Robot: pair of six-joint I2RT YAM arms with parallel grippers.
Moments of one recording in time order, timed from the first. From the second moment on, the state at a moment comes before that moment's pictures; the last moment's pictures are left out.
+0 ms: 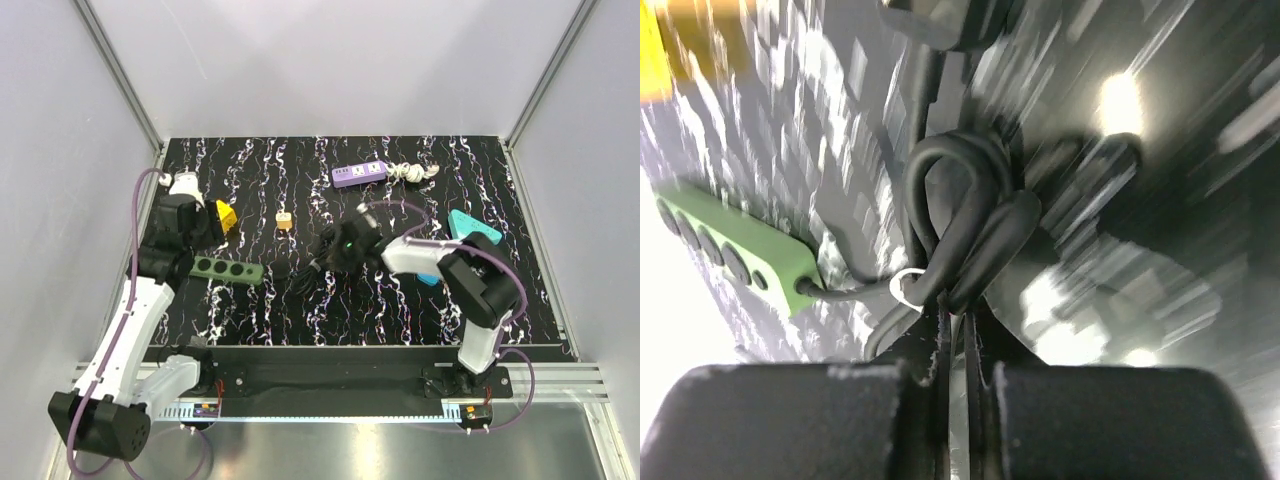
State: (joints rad) left arm -0.16 0.95 0.94 -0.60 -0.22 -0.23; right arm 0.76 1.82 0.99 0.01 -0.04 1.14
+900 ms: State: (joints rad) left arm 0.06 1.37 0.97 -0.46 -0.27 -0.23; right arm 0.45 1.67 1.24 -0.37 -0.34 0.56
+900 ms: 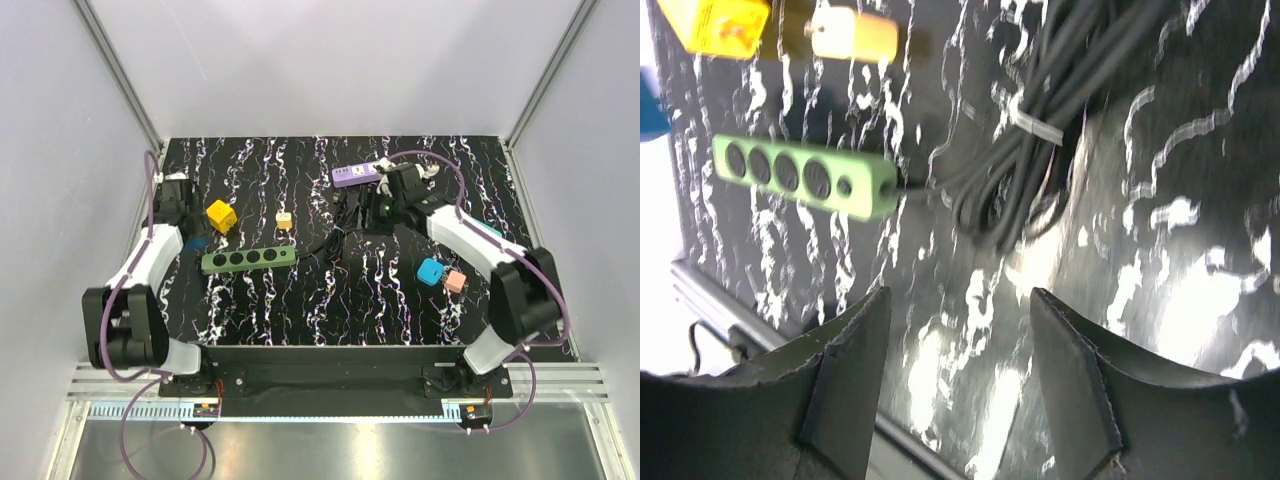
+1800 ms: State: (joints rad) left arm -0.02 1.32 0.91 -0.61 -0.41 -0.42; right arm 0.74 1.59 0.88 -0.01 -0.35 0.84
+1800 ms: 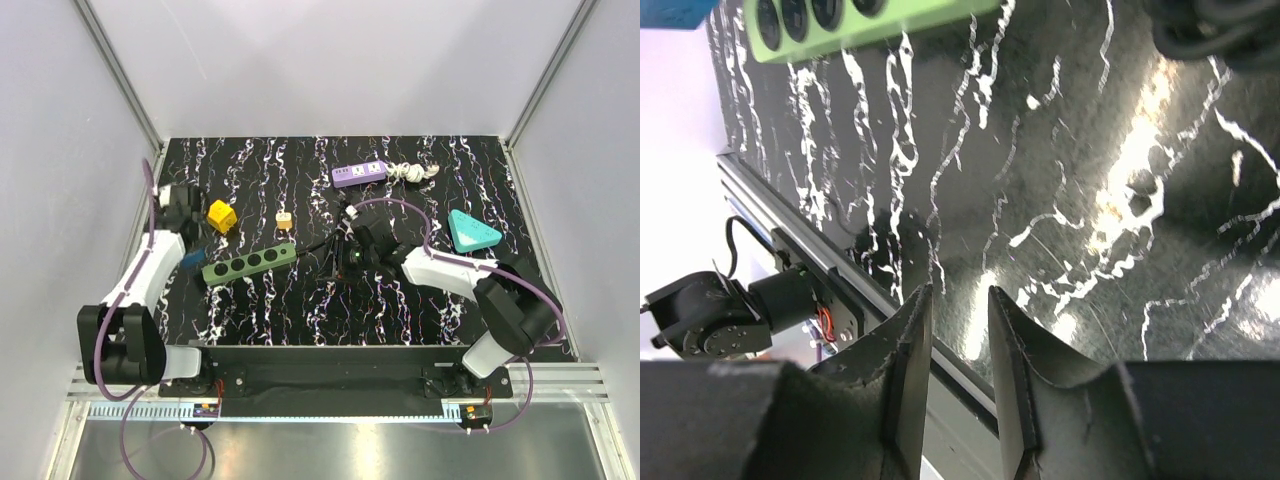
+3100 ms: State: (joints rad) left arm -0.03 1.35 1.00 -0.88 -0.06 -0.46; right arm 0.74 1.41 0.82 -0.07 -0.35 0.74
